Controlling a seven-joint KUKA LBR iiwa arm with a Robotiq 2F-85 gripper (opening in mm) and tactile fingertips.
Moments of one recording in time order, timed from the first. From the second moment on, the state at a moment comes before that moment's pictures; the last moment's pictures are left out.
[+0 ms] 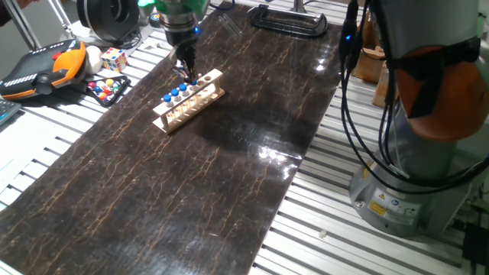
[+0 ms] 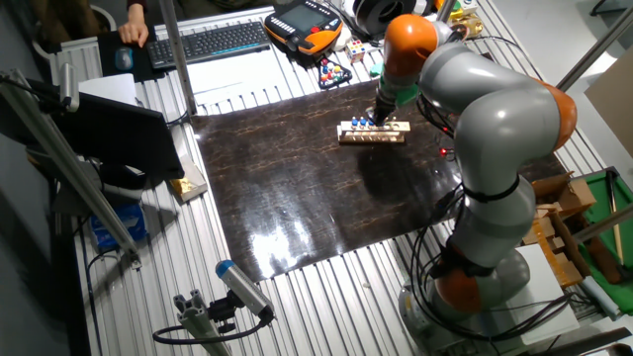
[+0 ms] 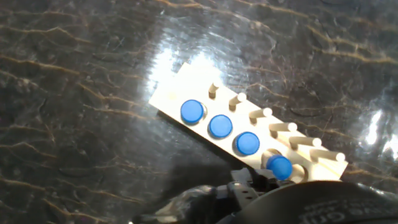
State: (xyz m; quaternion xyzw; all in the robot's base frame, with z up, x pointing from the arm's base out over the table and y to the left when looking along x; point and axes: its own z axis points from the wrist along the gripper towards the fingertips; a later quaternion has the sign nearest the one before) arm 0.574 -0.026 0.164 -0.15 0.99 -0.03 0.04
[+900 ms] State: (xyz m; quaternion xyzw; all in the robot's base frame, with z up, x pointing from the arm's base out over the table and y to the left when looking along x) arm 0.586 -0.051 0.141 -0.16 0.99 -0.01 0.03
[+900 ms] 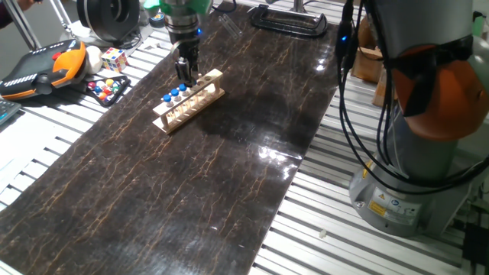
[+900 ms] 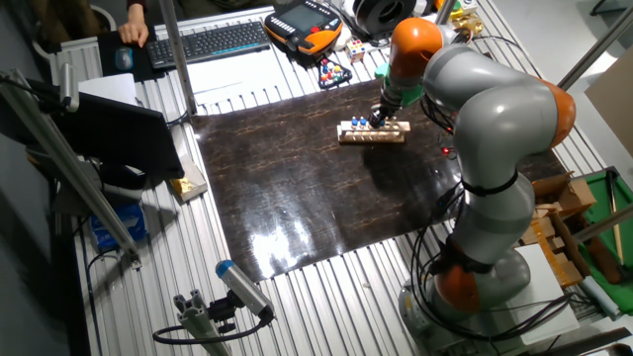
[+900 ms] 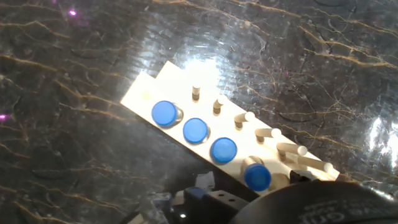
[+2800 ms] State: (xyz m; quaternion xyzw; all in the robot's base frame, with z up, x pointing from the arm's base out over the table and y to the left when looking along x) arm 0.584 -0.057 0.116 -0.17 0.98 -0.01 0.03
